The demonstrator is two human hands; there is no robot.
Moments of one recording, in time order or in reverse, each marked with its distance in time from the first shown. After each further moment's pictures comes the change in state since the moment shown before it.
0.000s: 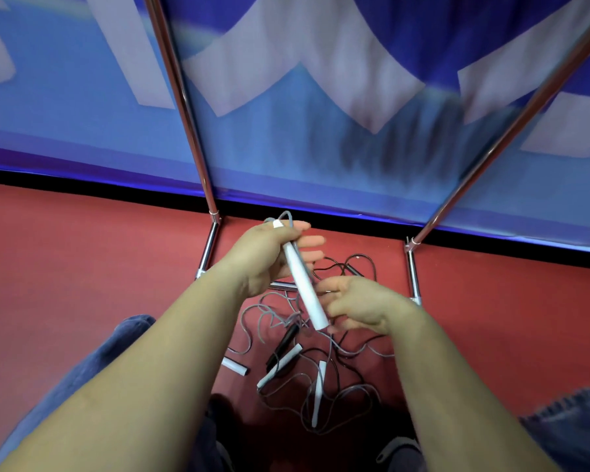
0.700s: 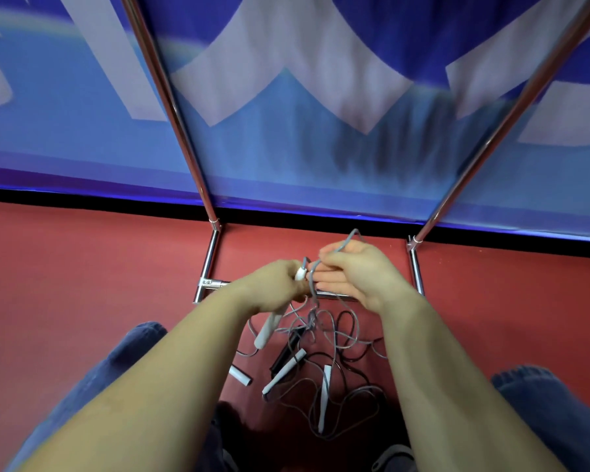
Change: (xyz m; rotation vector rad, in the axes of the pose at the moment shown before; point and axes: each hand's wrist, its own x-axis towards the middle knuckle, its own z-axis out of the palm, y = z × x) left_hand 0.012 -0.026 -0.003 1.040 -0.165 0.005; right_hand -0.003 -0.031 -0.012 0.431 0.301 -0.184
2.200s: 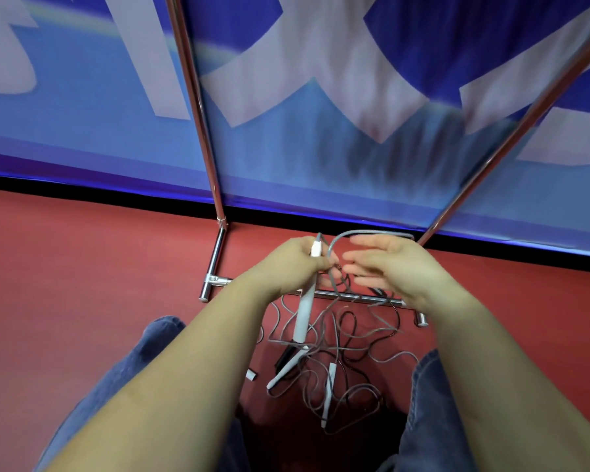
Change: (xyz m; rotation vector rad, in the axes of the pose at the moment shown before) left_hand -0.028 0.012 -0.020 -0.498 0.037 0.127; right_hand -0.033 -0.017 0.002 -0.199 0.014 -0.079
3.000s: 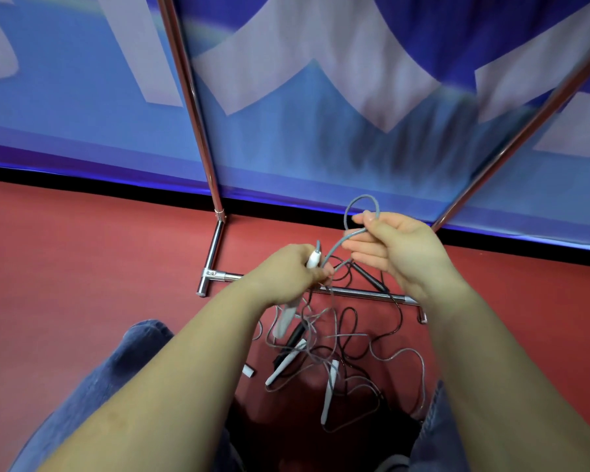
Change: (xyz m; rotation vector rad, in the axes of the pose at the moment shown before) left_hand 0.012 -0.016 -0.003 0.363 0.035 -0.002; right_hand 0.019 -0.009 0.002 0.195 0.094 -0.129
